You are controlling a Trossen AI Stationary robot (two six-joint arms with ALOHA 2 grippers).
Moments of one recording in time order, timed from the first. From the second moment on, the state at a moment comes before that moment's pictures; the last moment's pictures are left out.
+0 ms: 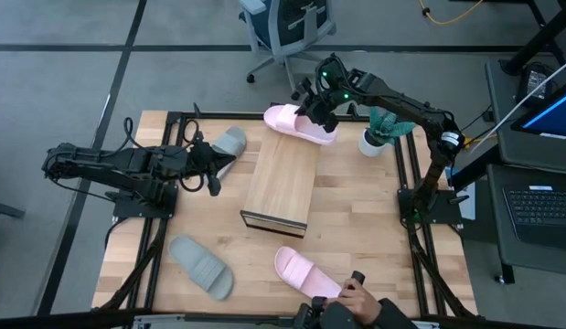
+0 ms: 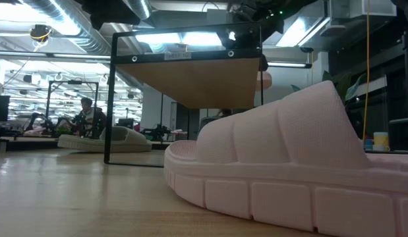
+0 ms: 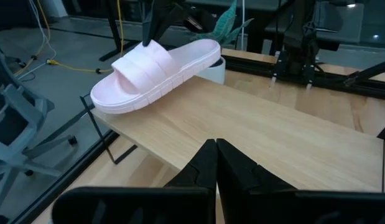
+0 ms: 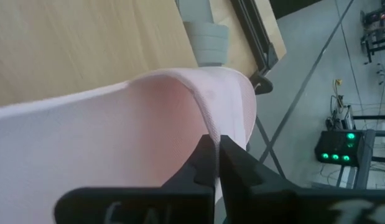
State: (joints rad) left arm -0.06 0.77 0.76 -0.34 -0.49 -0.18; right arm -0.63 1.79 1.70 -0.70 -0.42 -1.53
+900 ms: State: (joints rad) left arm -0.06 0.77 0.76 -0.34 -0.49 -0.21; right arm -0.63 1.79 1.70 -0.67 -0.43 -1.57
